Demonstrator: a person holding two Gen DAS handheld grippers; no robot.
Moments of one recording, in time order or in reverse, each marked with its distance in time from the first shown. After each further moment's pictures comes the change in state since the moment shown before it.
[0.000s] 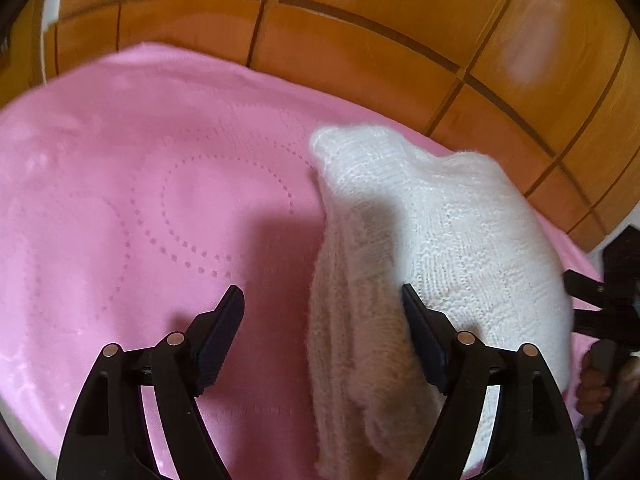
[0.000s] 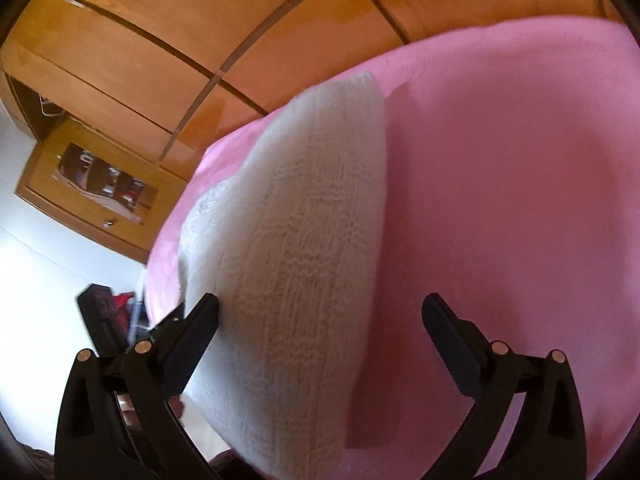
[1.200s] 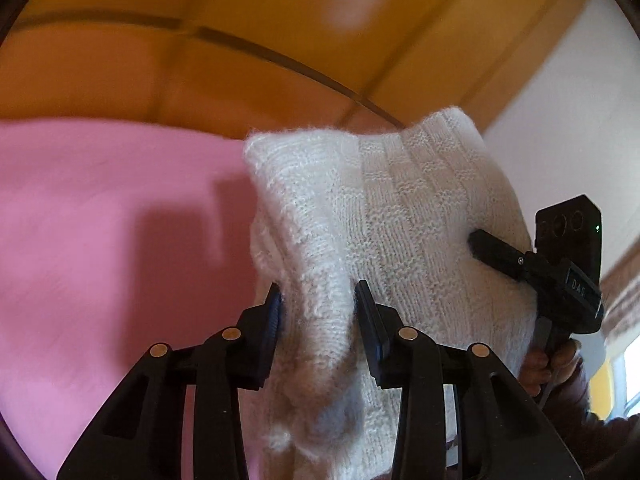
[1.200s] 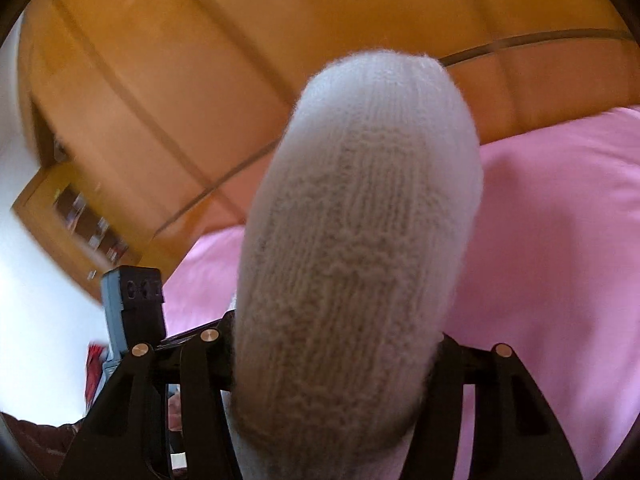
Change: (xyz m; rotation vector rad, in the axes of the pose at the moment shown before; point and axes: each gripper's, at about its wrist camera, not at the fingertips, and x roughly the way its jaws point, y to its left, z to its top) left arm 0.067 -0.256 0.035 0.335 0.147 -0.569; right arm -0.195 -0.052 -0.012 -0.046 -0.389 -0.133
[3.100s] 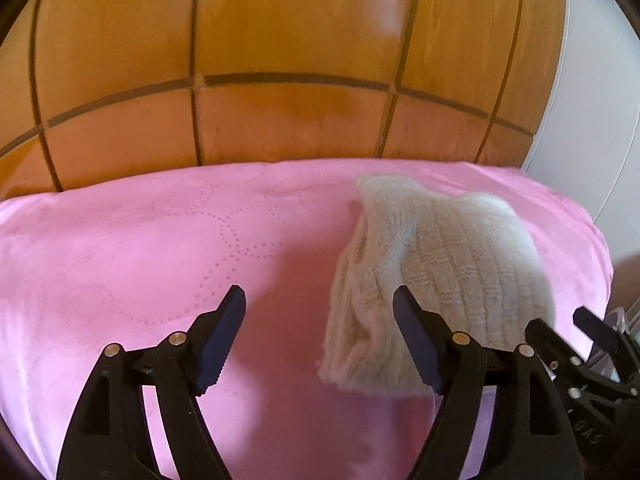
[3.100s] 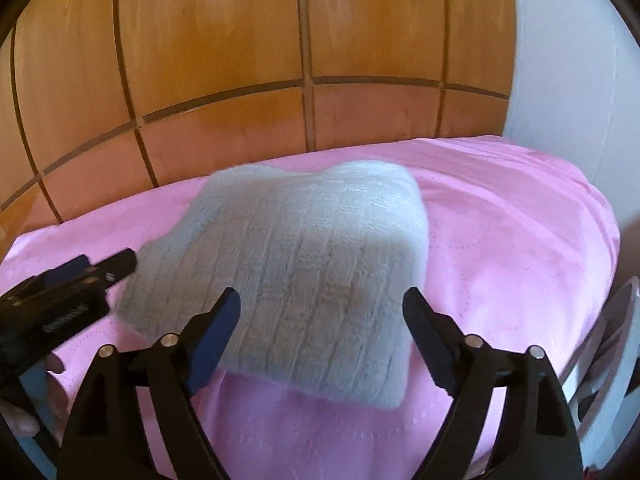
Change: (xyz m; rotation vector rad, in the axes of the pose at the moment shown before) left arm 0.022 -0.088 -0.045 0.148 -0.125 0.477; right arm -0.066 0.017 -0.113 -0.056 -0.175 -0.792
